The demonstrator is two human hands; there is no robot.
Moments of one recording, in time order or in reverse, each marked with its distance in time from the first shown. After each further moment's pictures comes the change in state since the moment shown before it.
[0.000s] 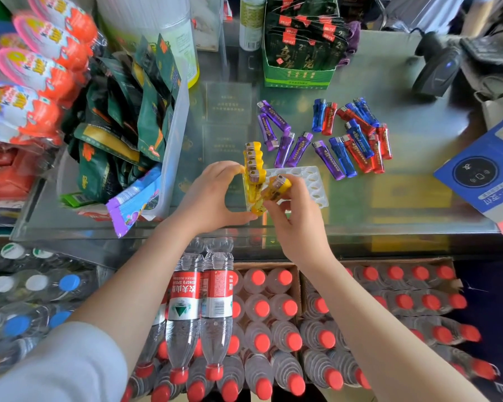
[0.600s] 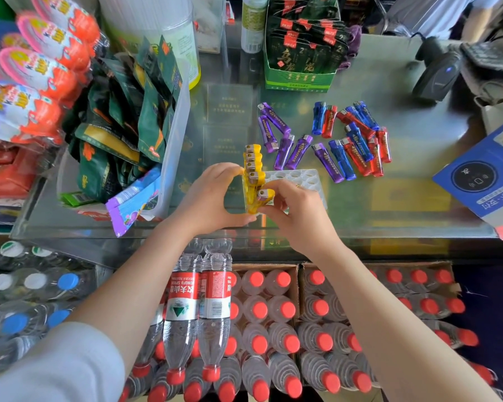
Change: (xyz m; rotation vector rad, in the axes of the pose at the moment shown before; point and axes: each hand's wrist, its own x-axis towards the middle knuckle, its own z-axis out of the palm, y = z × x) left_hand 0.001 0.000 0.000 0.005 -0.020 -0.017; right_hand 0.016 -0.008 -0.019 -0.198 -0.152 -0.159
